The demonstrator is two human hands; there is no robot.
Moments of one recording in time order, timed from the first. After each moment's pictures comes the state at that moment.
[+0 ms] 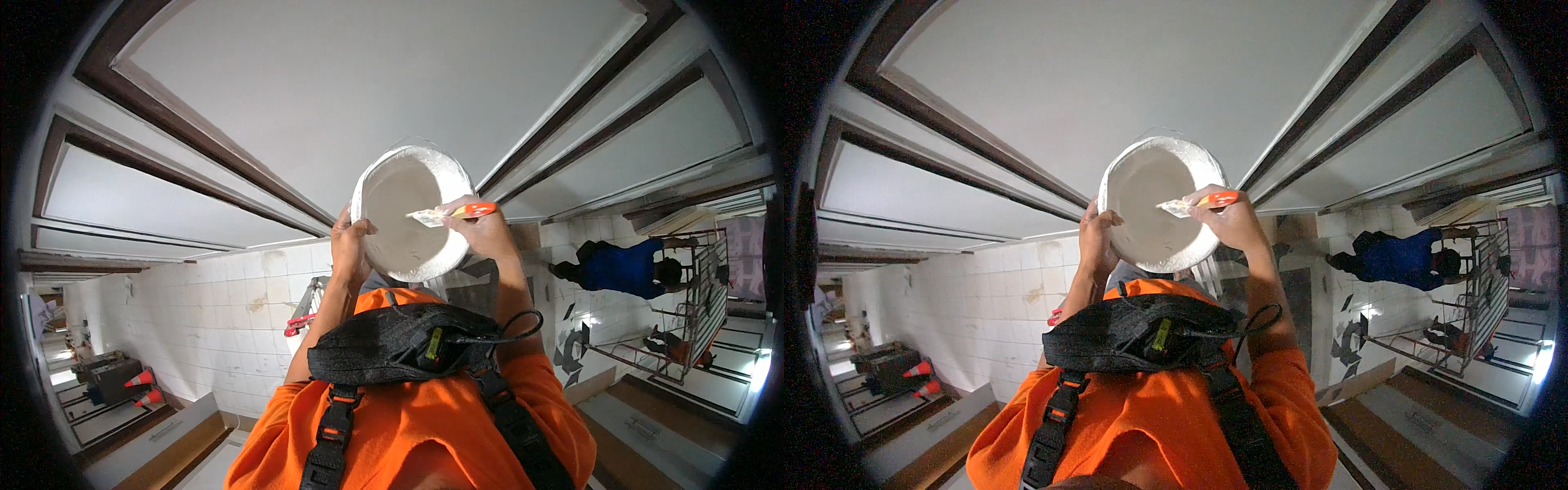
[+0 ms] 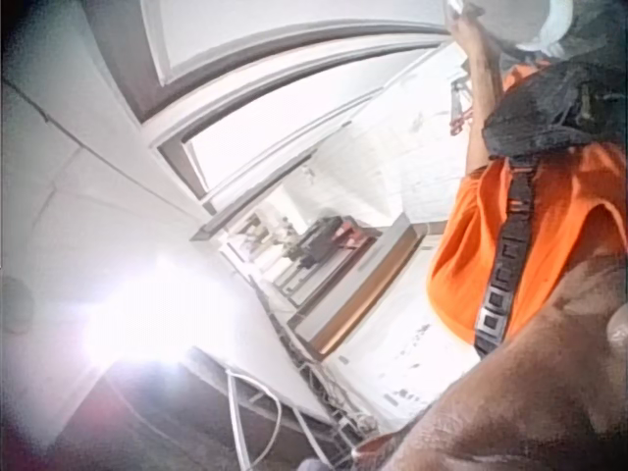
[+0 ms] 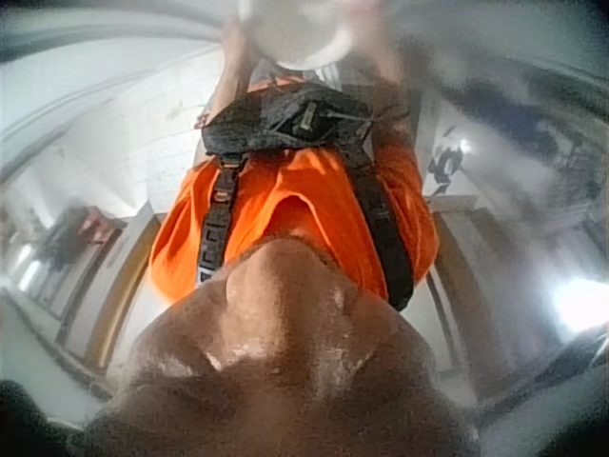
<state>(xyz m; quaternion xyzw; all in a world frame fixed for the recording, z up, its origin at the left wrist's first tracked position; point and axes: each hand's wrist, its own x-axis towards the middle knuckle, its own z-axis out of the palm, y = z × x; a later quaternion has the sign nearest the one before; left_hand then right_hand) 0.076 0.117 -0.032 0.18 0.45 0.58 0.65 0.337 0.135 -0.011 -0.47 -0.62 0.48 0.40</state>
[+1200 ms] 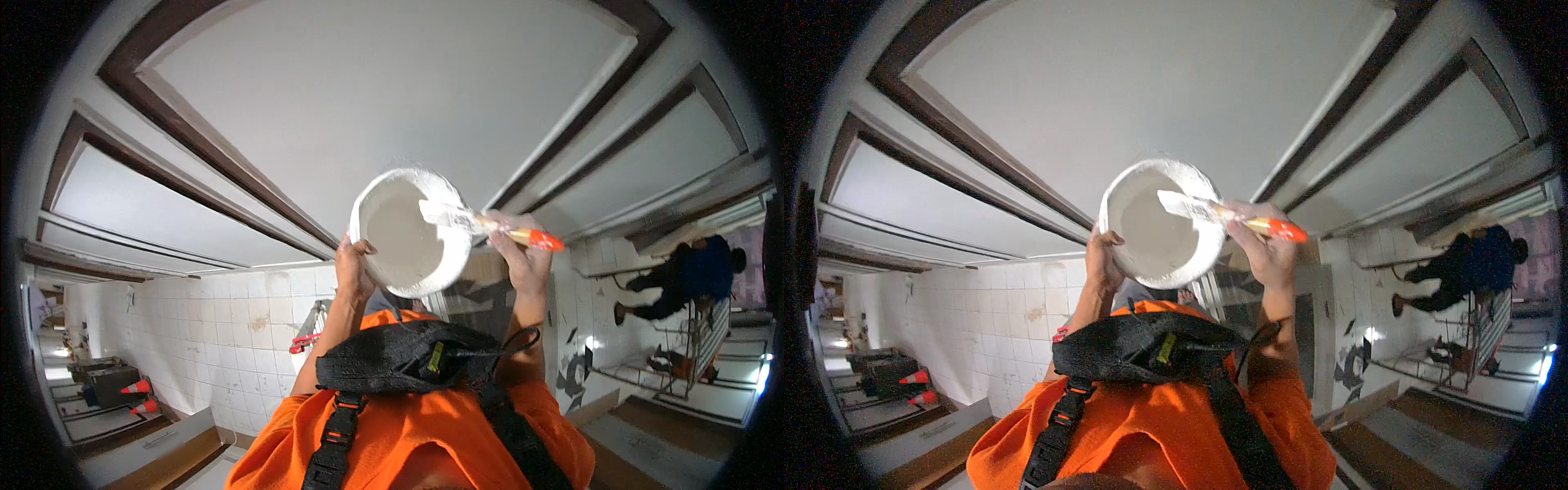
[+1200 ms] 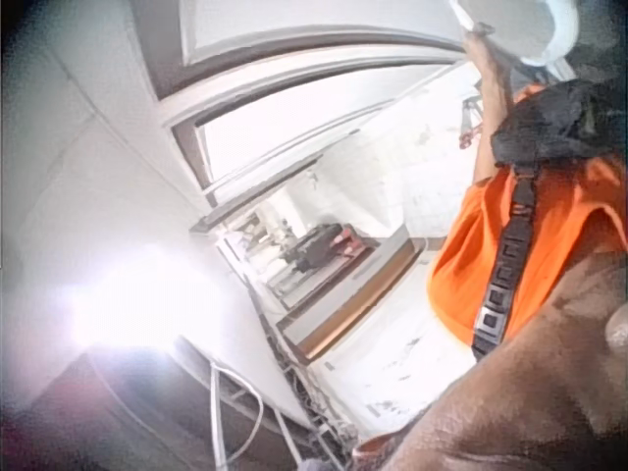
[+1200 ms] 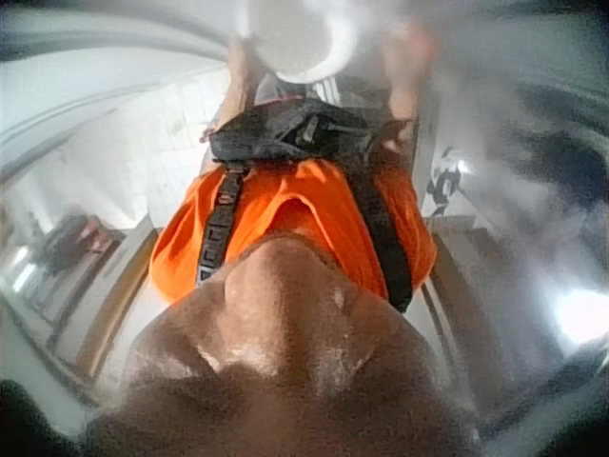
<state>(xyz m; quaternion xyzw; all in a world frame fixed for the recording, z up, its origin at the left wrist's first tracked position) 0.083 0.119 -0.018 0.18 0.44 0.59 0.65 0.363 0.104 0.051 -0.39 -0.55 0.41 0.61</state>
